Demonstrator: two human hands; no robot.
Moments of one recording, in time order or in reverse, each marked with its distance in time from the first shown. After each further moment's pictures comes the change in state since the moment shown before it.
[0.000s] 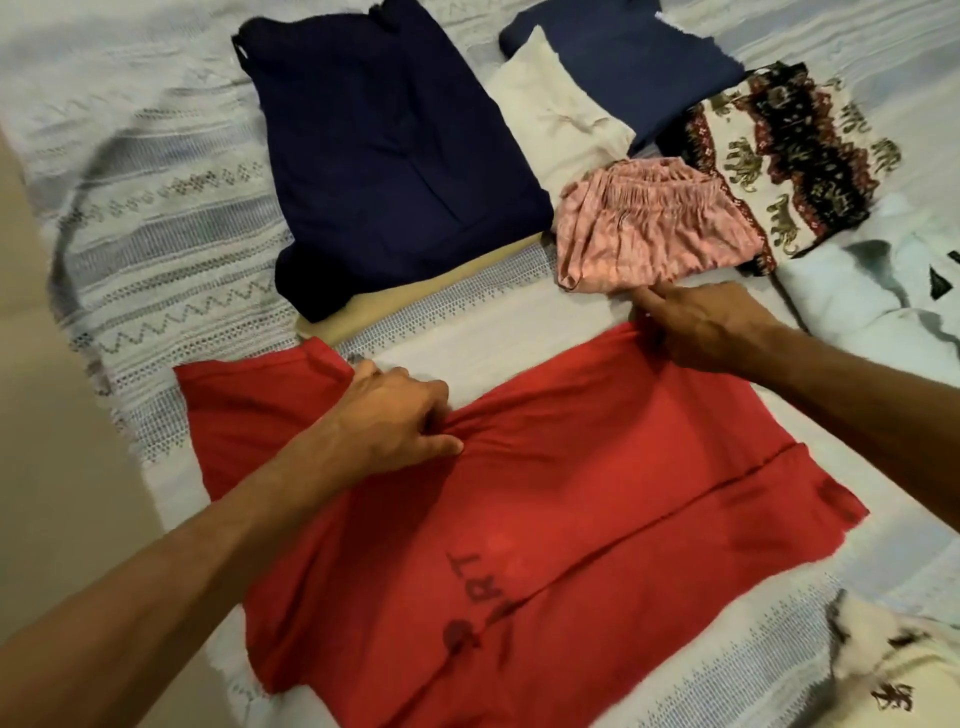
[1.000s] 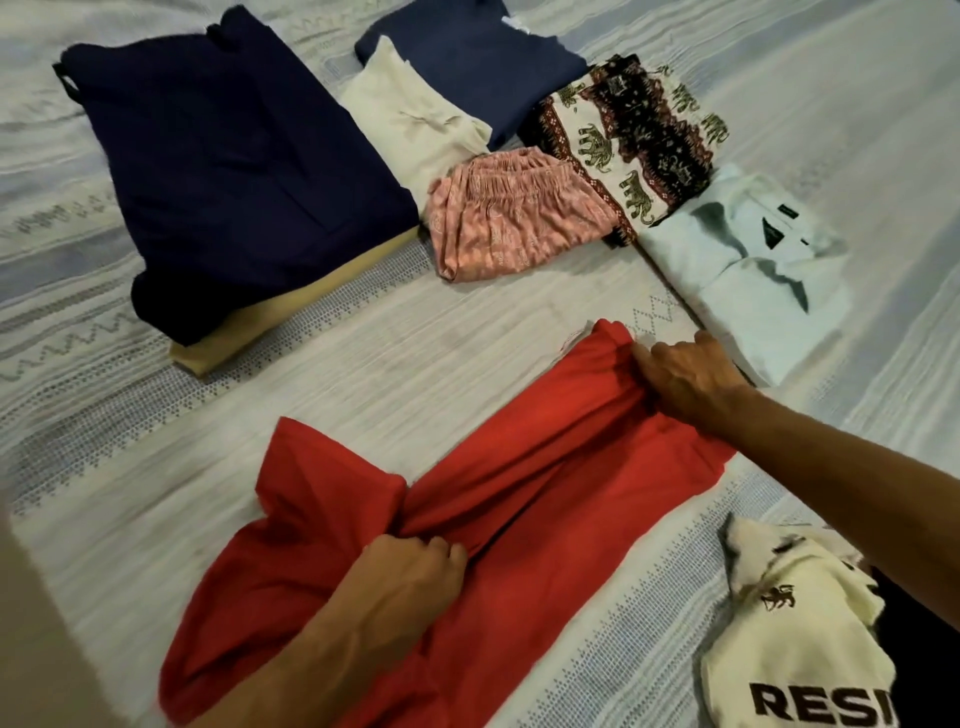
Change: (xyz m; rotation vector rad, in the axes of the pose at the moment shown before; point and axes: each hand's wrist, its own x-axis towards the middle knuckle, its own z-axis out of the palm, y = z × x) left_hand -0.073 0.136 0.100 0.330 0.248 0.471; right_hand -0.149 0.009 0.054 -0.106 -0.251 0.278
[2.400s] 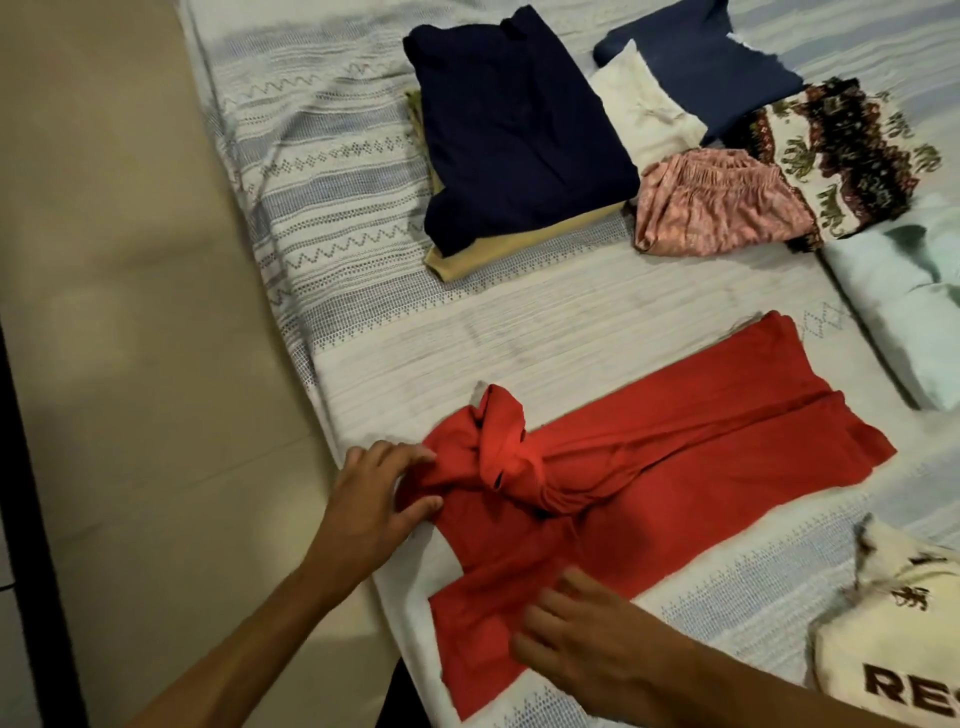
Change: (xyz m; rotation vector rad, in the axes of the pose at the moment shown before) left_hand -0.224 -0.058 0.040 -0.665 0.262 -0.801; right_hand -0.213 -0.331 -0.121 0.324 0.420 -0.950
